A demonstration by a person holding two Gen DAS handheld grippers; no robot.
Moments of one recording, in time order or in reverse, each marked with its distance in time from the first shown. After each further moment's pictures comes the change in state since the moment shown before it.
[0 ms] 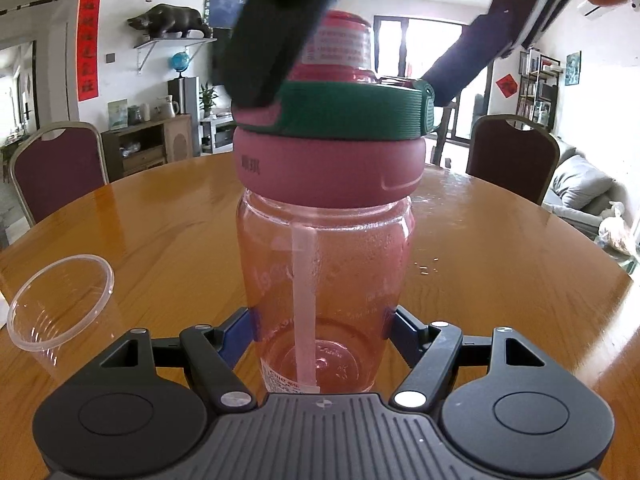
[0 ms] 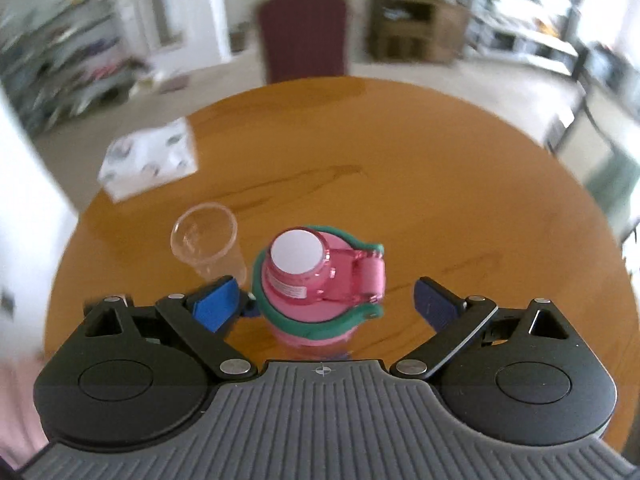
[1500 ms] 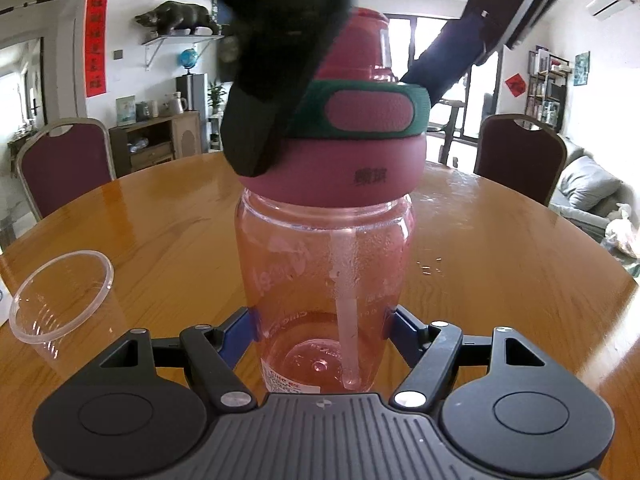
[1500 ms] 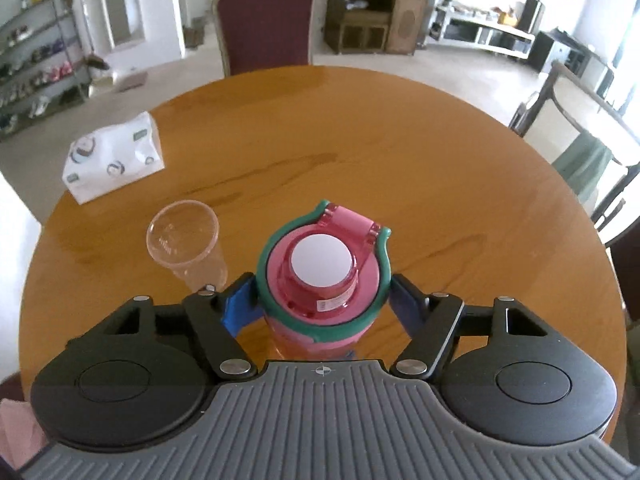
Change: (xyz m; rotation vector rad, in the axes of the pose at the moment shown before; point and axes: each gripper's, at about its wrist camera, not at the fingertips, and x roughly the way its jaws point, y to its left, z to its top) left arm -0.005 -0.008 0.002 -0.010 0.008 0.004; right arm 0.002 0.013 0.001 -0.081 0.009 -0.067
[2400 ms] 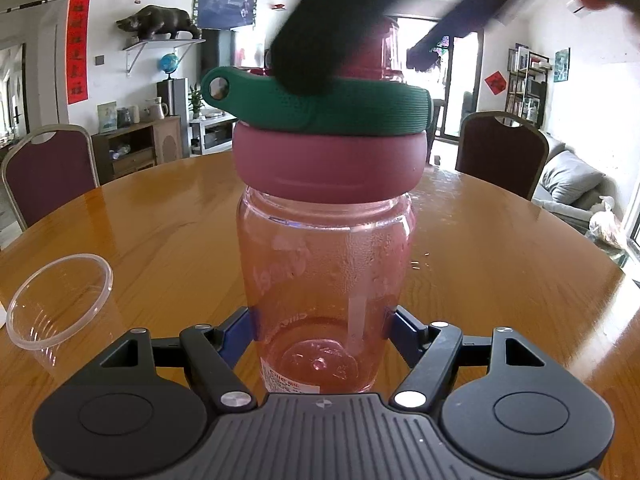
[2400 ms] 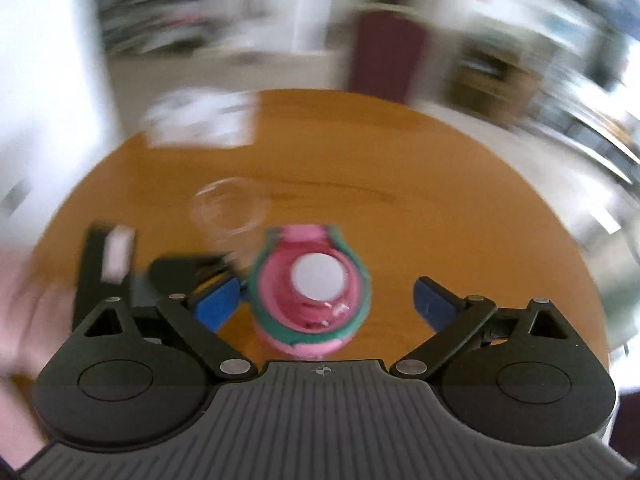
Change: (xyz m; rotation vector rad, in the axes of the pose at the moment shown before) left arm -0.003 0.000 -0.002 0.026 -0.004 -0.035; right arm -0.024 -0.027 -0.014 -0.050 -0.080 0.092
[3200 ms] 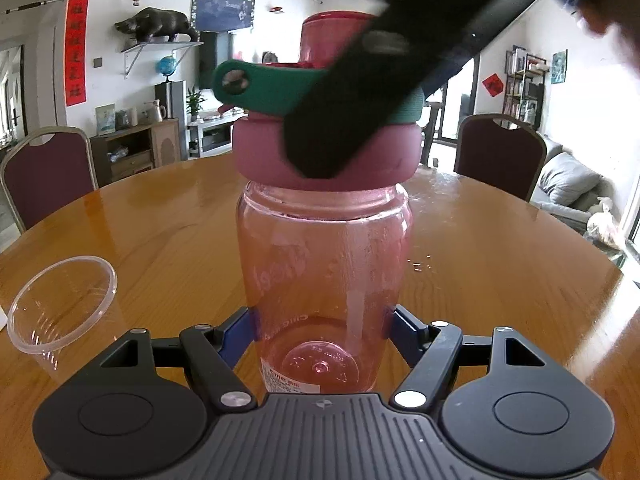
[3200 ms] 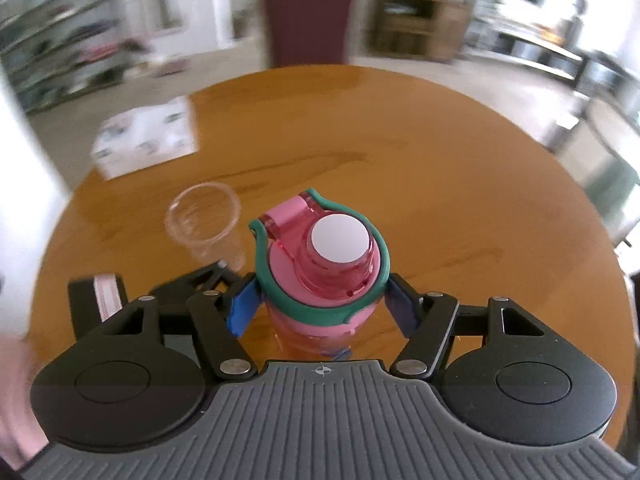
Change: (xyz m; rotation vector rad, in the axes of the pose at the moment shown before) left arm -0.003 0.008 0.001 0.004 -0.016 -0.025; right arm 0.015 -0.015 -0.003 -0.177 0.034 0.151
